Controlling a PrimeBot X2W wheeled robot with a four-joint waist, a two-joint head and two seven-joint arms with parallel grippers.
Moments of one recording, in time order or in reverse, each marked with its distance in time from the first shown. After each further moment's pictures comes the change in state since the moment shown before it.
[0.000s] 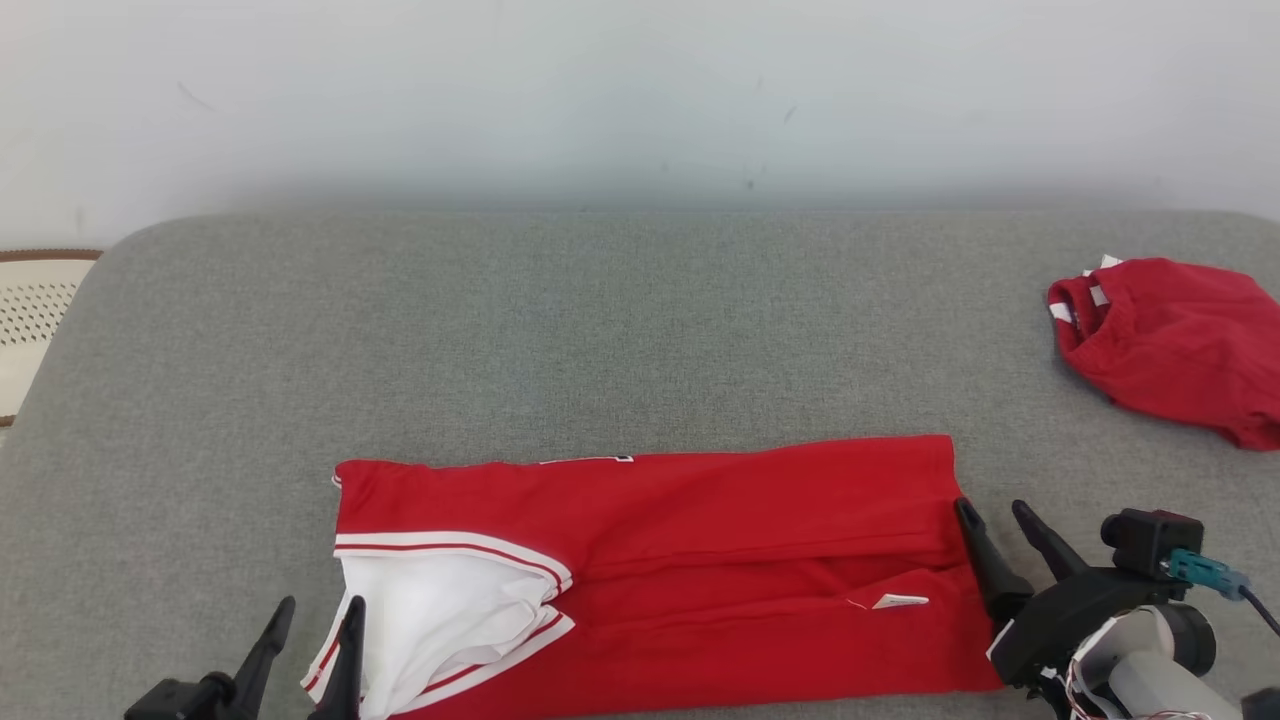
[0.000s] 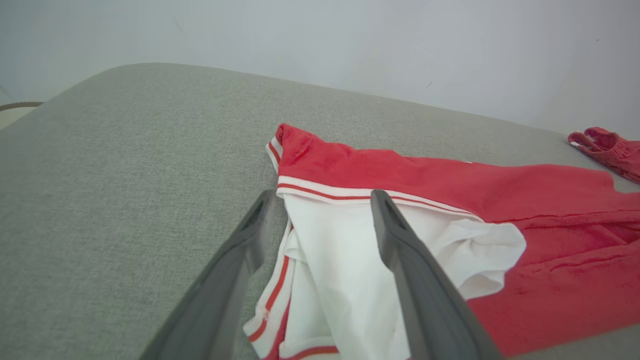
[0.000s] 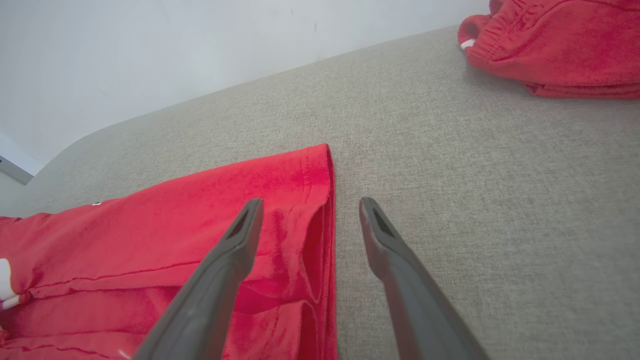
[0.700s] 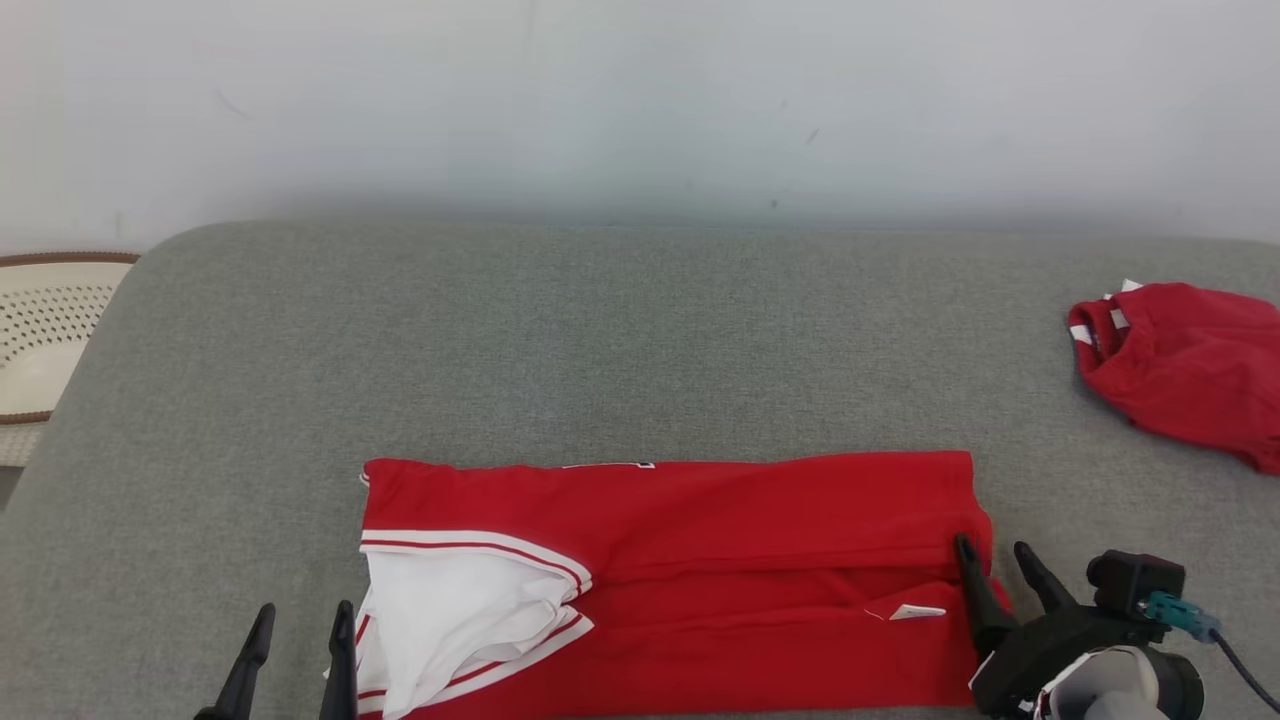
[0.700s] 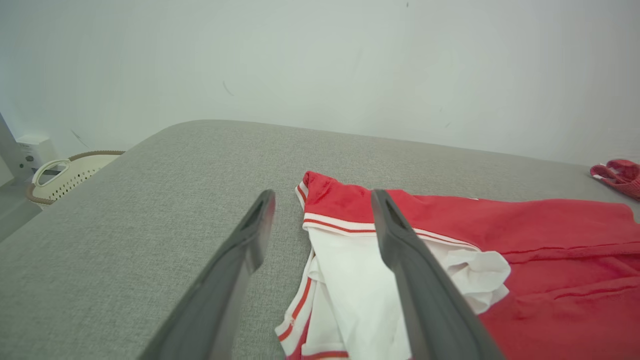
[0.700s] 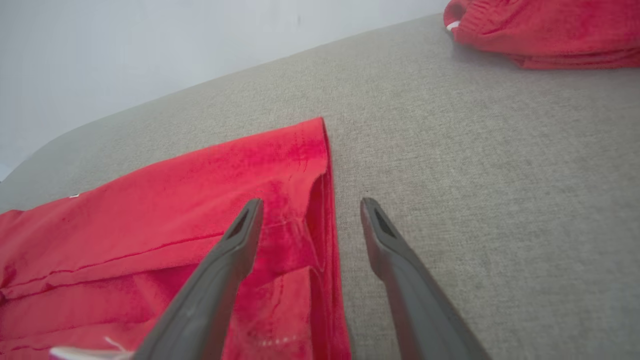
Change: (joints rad) left arm 0.138 -0.119 0.180 -0.218 0.214 0.044 0.000; right arm 0.084 0.135 -0.276 0.050 -0.252 0.000 0.010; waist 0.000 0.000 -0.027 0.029
